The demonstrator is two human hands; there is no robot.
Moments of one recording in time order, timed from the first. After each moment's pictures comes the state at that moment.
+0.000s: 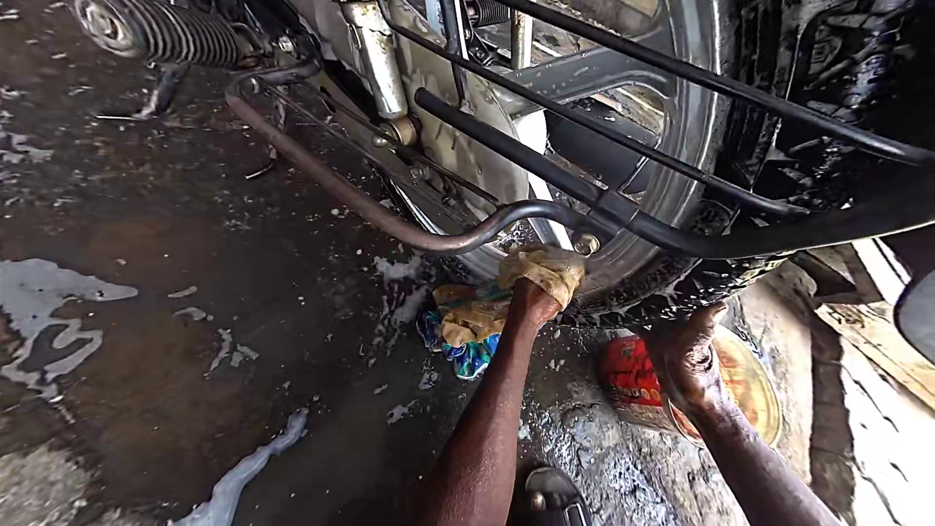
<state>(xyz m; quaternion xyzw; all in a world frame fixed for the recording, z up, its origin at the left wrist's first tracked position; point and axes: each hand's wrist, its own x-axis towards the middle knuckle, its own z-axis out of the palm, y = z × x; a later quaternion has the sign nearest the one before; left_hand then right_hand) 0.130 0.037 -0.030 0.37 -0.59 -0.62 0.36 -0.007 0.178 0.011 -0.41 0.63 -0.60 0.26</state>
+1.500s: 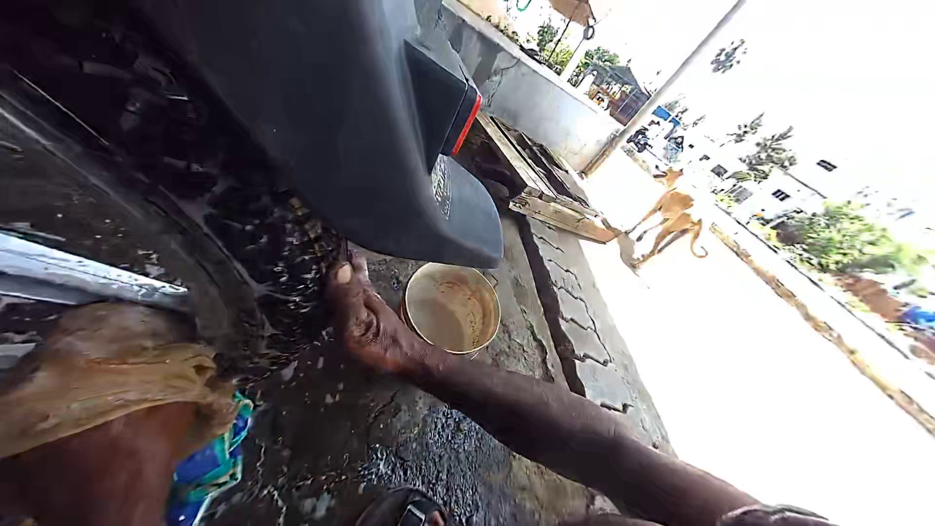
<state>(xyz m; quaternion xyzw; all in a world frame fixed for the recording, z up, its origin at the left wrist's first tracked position) 0.154 0.041 -0.021 0.52 -0.73 -0.38 0.21 0.030 0.167 0.052 -0.46 0.69 -0.53 0.21</state>
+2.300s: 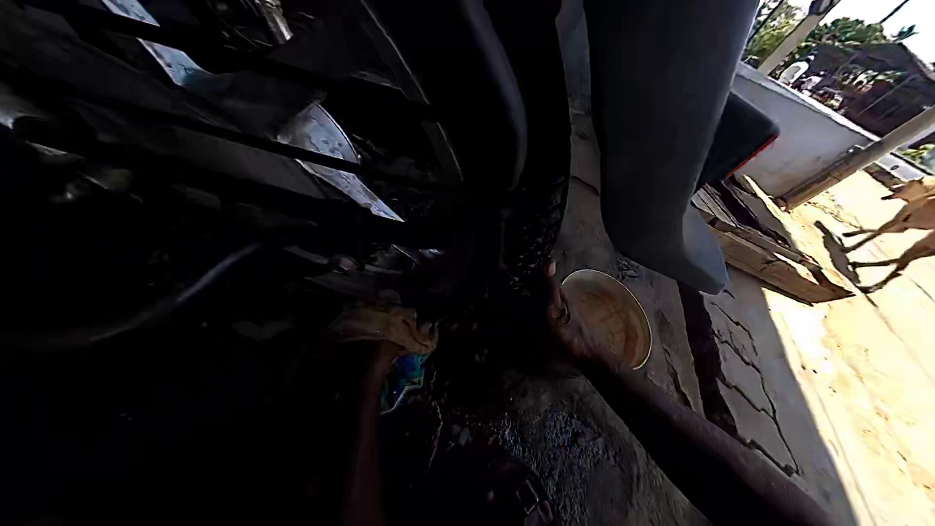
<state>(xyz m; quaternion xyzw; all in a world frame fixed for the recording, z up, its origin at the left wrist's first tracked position) 0.186 0.032 -0.061 0.55 -0.69 -0.43 0.19 0.014 0.194 0.044 -0.41 0.75 -0.45 0.25</state>
